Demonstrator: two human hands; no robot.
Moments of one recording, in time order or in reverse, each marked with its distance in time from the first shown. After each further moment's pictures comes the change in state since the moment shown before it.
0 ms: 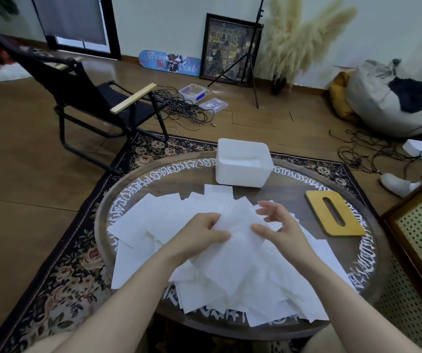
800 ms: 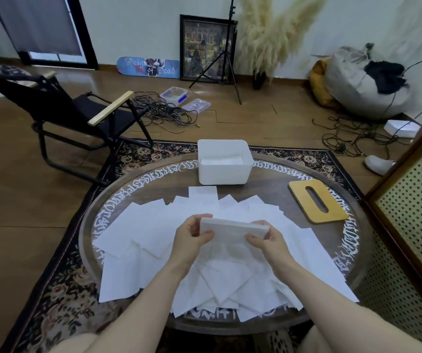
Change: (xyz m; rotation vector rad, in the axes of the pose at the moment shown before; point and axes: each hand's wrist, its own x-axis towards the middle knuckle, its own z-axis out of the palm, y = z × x) left_hand 0.032 -0.042 0.034 -0.277 0.317 0.107; right_hand -0.006 0.048 0.003 0.385 0.099 0.232
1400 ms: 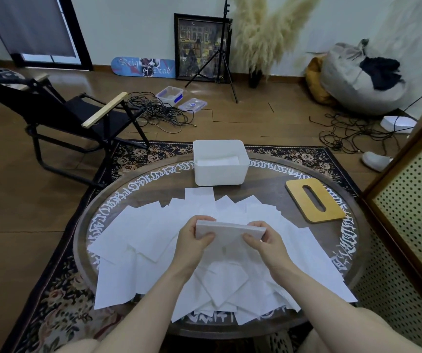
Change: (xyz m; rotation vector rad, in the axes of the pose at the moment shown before) left_hand 0.002 -0.003 0.011 0.048 -0.027 0.067; right_hand -0.001 0.002 -0.001 0.046 -0.014 -0.062
